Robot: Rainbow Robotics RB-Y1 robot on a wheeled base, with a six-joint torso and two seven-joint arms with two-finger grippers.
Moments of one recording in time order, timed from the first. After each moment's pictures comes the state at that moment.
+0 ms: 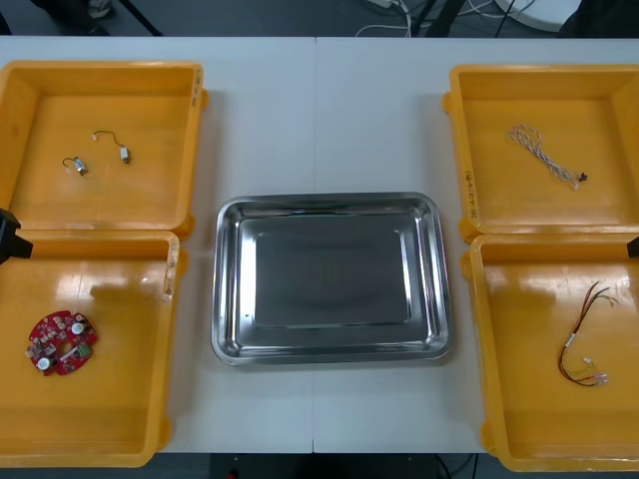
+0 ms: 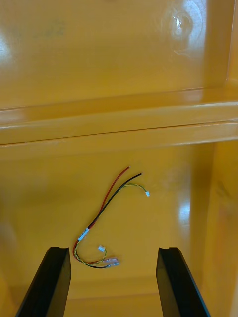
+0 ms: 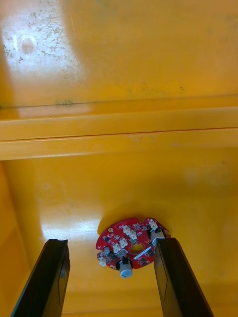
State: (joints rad) right arm -0.26 -1.01 -0.13 -1.87 -1.02 1.73 1.21; left arm -0.24 0.80 0.30 -1.94 0.83 1.81 -1.50
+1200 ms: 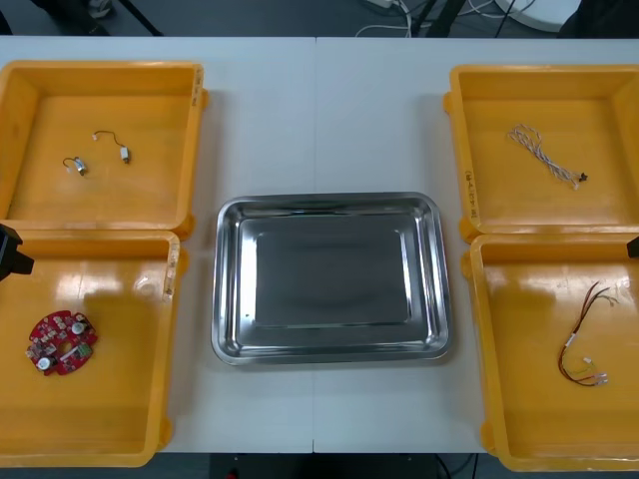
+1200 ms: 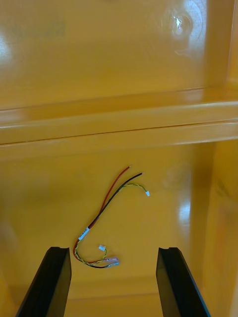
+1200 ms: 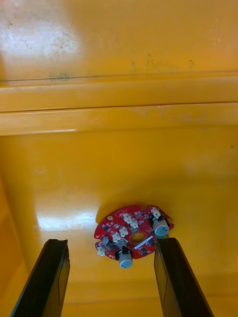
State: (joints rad) right arm -0.26 -1.01 -0.13 -1.87 -1.02 1.73 1.21; left arm -0.20 0.80 0.30 -1.94 0.84 1.82 -1.50
